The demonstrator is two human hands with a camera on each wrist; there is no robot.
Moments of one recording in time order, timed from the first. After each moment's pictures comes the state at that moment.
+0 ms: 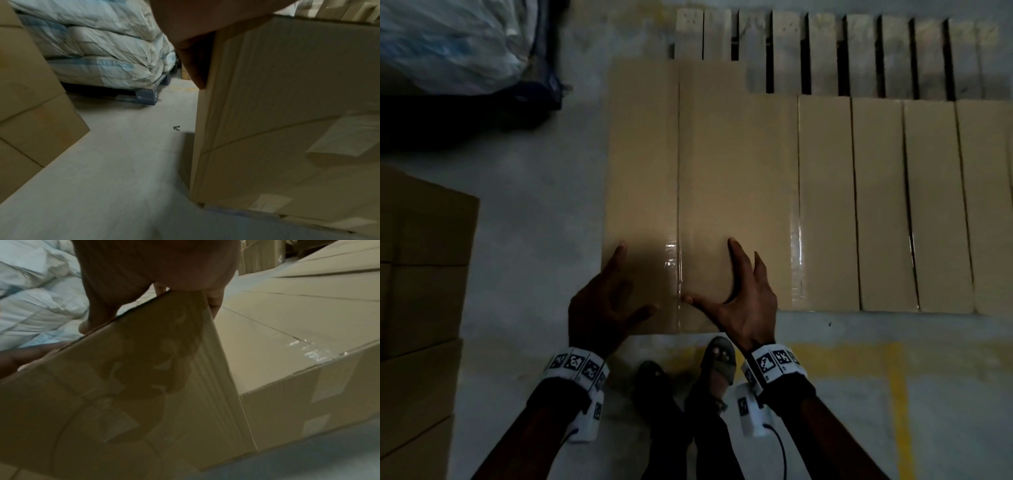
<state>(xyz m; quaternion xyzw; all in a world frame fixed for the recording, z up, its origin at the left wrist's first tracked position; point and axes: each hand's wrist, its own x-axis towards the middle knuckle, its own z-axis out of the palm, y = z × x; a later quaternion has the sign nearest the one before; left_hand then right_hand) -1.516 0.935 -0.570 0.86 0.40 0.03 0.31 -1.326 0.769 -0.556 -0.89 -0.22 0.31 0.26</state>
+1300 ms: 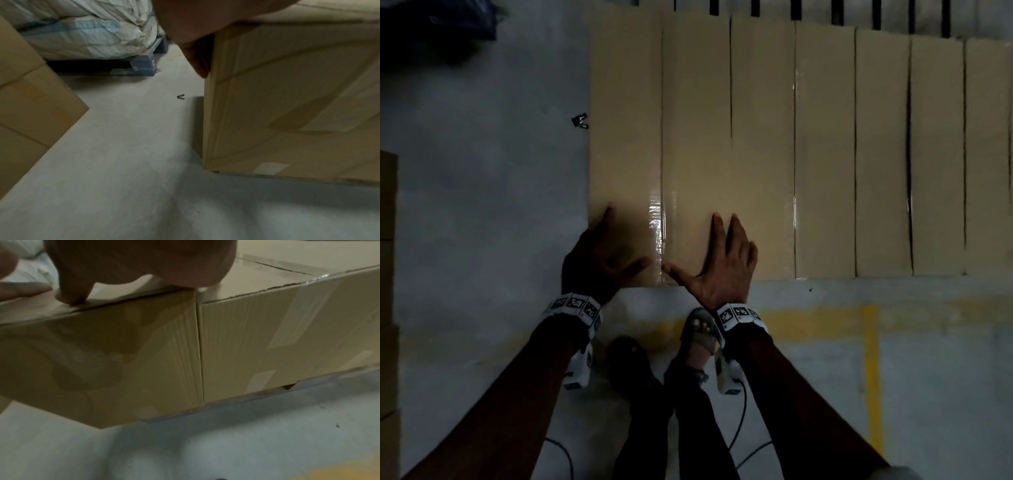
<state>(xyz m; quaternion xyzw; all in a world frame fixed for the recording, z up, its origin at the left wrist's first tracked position) -1.497 0.939 -0.696 0.84 0.43 -0.06 0.32 -1.343 0.761 -0.681 -0.93 -0.27 0.19 0.12</state>
